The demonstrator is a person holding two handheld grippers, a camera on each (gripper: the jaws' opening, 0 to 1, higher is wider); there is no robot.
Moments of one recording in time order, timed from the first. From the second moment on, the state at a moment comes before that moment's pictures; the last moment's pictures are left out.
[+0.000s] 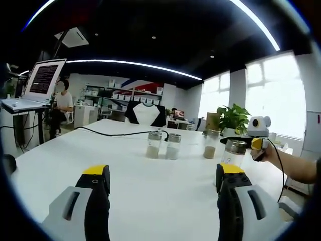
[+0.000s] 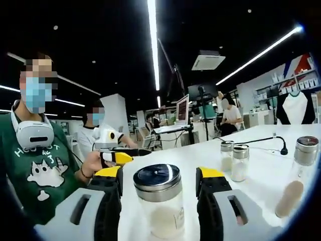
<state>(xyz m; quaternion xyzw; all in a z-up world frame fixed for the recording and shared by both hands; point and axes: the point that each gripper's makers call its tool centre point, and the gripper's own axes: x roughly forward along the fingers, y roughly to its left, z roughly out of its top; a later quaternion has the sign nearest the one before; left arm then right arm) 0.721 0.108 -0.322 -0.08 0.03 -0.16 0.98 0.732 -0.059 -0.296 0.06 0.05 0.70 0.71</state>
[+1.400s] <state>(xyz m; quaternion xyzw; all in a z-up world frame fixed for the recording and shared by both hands) 0.715 0.098 -0.322 -0.07 0.03 -0.17 0.98 0.734 -0.046 -0.309 0.02 0.04 0.68 0.73</state>
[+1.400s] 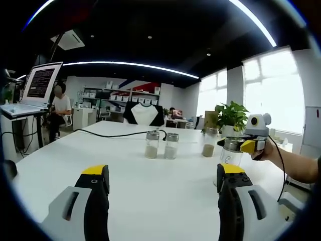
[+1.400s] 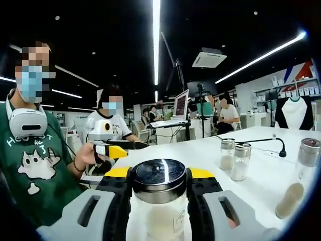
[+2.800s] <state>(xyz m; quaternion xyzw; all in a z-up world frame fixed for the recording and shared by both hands) 0.711 0.093 -0.321 -0.05 0.02 -0.17 0.98 0.743 -0.049 -0.311 0.01 0.03 0.51 0.86</state>
